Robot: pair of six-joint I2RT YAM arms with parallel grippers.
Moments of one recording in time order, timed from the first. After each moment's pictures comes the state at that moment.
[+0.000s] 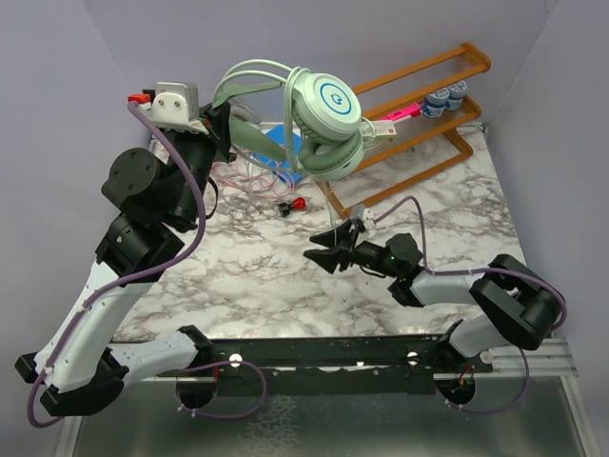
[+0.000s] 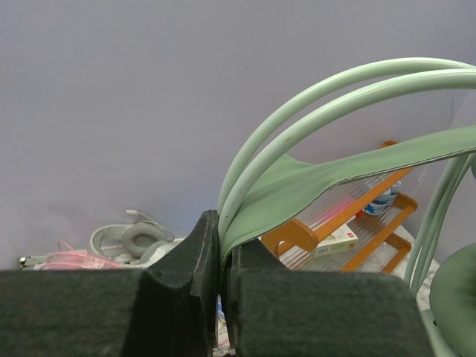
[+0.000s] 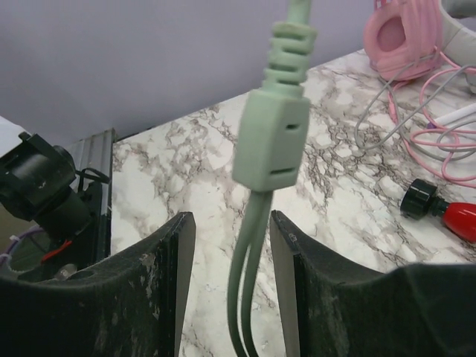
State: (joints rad) left arm -0.73 1.04 1.58 -0.23 -0.48 0.03; right arm 0.78 1.48 0.41 1.23 -0.45 0.26
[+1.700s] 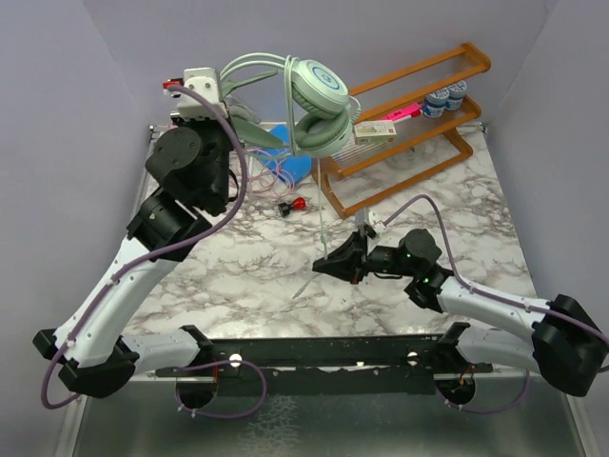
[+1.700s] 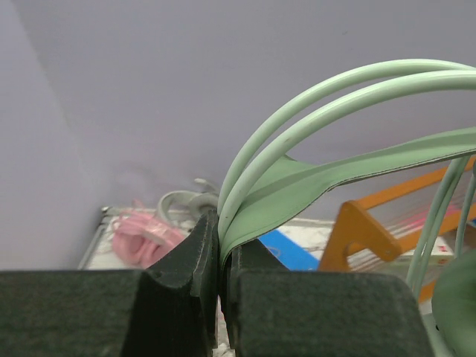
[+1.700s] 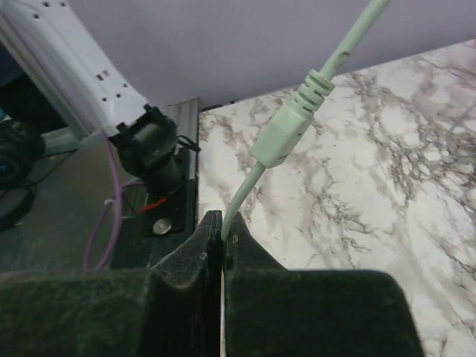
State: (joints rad) left arm -0.73 1.13 1.59 -0.21 -0.72 0.08; right arm 0.79 1.14 0.45 0.81 -0.66 0.27
